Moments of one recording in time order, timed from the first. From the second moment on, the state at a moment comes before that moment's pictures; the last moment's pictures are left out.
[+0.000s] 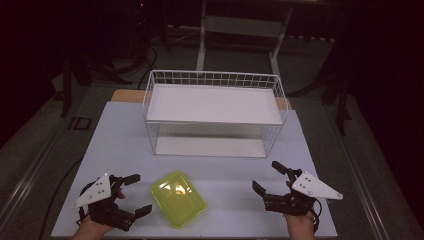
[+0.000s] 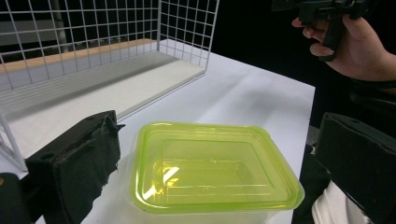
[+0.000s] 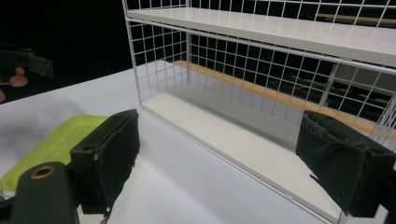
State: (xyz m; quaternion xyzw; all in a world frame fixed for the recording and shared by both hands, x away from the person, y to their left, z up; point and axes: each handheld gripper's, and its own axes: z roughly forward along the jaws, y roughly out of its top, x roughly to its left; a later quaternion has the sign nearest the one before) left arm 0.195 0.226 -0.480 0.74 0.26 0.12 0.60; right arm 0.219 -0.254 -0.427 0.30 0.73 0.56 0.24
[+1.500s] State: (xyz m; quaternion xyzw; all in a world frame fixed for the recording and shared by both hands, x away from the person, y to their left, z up) left arm 0.186 0.170 -0.516 0.86 0.17 0.04 0.47; right arm 0.227 -0.252 -0.427 0.30 0.73 0.58 0.20
